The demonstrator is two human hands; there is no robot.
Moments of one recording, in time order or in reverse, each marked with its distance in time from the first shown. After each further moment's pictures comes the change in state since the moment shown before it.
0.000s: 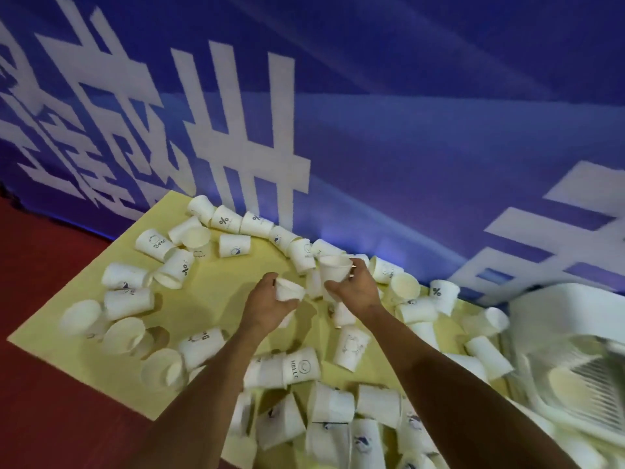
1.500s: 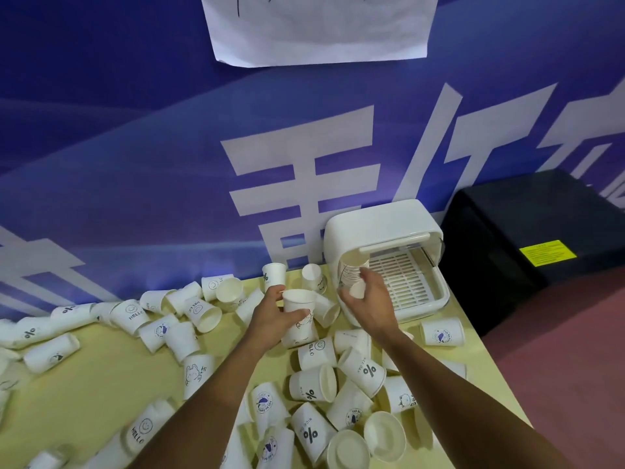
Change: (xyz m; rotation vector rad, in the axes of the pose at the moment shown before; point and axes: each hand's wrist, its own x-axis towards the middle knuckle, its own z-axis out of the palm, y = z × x) left_hand -0.121 0.203 0.291 0.029 -0.449 0.245; right_hand -0.128 0.234 -0.321 -0.016 0.529 0.076
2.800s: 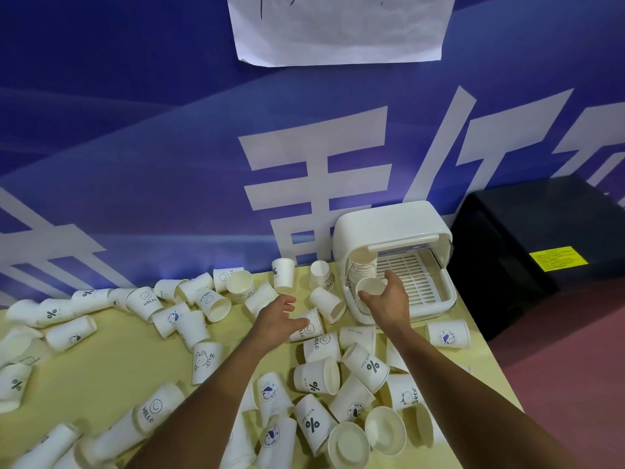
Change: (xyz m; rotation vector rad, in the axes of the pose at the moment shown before) left_hand -0.009 -0.021 -0.003 0.093 -0.069 -0.080; right_hand -0.002 0.004 -0.015 0.071 0.052 0.203
